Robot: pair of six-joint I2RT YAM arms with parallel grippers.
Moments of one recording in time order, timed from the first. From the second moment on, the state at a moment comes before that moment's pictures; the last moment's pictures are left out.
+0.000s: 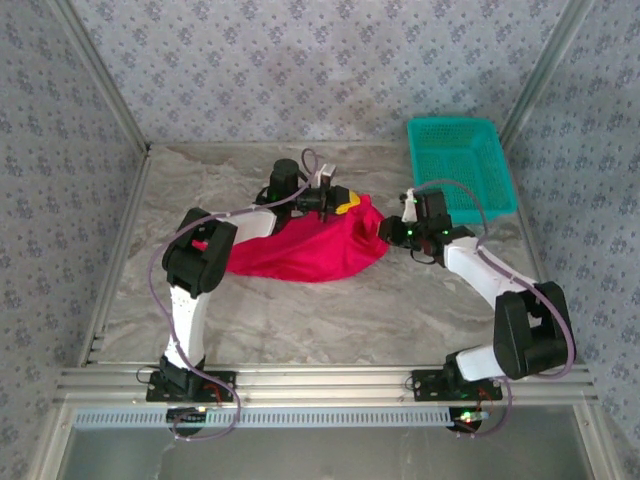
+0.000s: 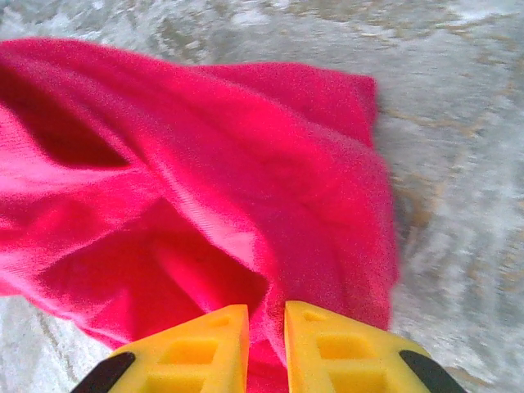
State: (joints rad) left arm -0.53 2.12 1.37 0.61 1.04 -1.41; right arm 0.29 1.41 0.85 -0.21 -0.33 0.45
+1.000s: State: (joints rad) left arm -0.51 2.12 1.38 0.59 1.04 -1.43; right arm 0.33 1.63 1.04 -0.22 -0.30 0.45
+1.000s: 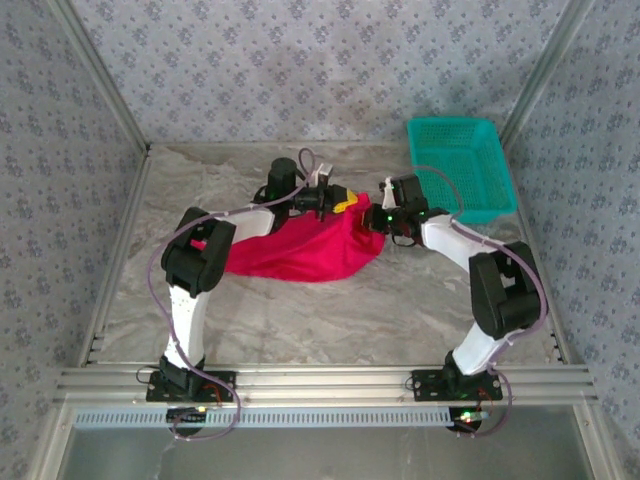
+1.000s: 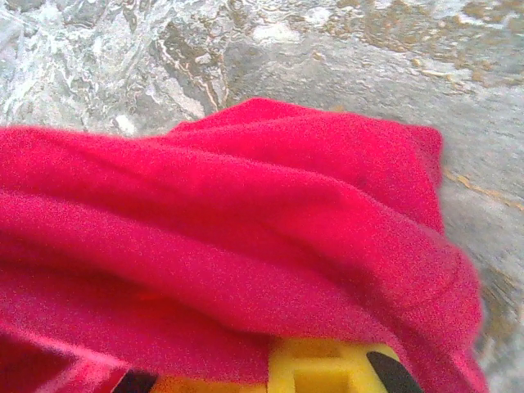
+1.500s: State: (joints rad) left arm -0.54 2.10 1.58 0.19 1.03 -1.09; right arm 0.15 1.29 1.19 -0.50 -0.57 0.49
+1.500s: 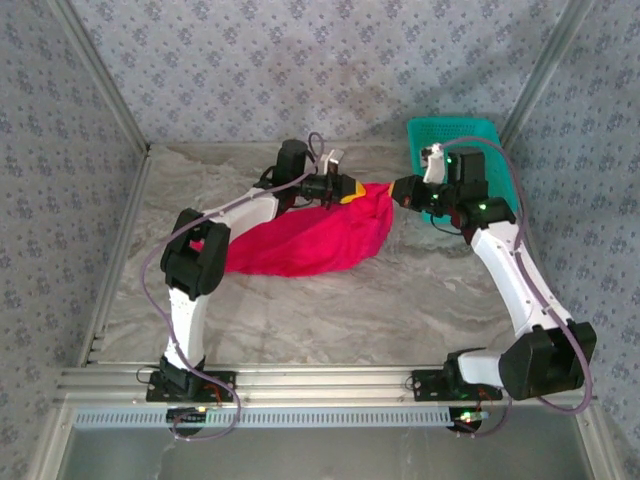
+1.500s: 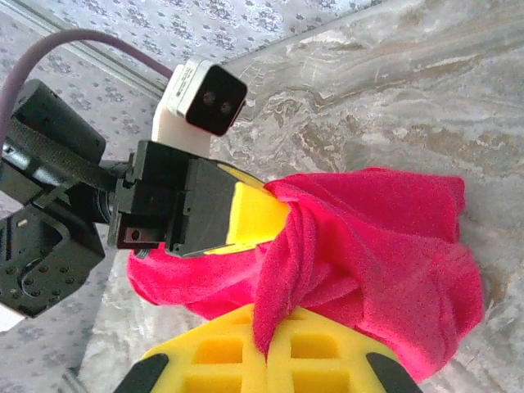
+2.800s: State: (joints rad) left arm 0.04 1.34 0.83 -0.69 0.21 -0.59; right arm -0.03 1.34 1.20 -0.56 -0.54 0.59
